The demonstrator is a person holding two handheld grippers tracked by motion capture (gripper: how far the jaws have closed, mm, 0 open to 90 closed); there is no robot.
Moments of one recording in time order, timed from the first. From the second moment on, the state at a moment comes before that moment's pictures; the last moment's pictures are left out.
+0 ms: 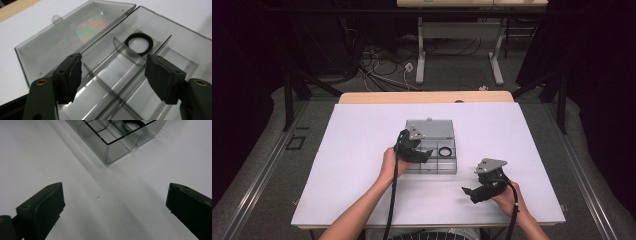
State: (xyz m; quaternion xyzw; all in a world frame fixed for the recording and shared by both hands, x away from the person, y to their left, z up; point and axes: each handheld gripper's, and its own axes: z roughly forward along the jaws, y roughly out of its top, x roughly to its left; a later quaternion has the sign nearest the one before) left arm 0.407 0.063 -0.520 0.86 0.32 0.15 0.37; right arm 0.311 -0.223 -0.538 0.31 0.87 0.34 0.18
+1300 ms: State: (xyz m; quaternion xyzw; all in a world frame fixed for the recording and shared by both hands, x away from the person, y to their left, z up) left arm 0.405 0.076 -0.529 0.88 0.34 0.10 0.32; right arm 0.313 -0.215 -0.537 0.28 0.88 0.35 0.18
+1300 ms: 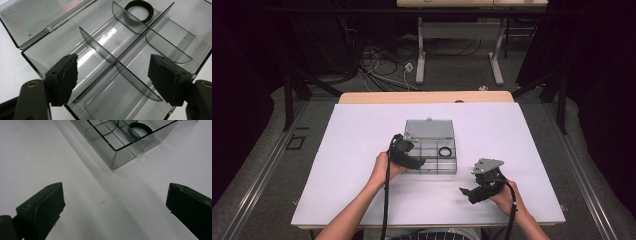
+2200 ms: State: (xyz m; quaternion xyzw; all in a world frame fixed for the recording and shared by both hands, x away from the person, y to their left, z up) left arm 0.407 0.071 -0.540 0.87 0.34 0.09 0.33; right arm 0.313 -0.212 -0.540 0.28 0.88 0.34 0.18
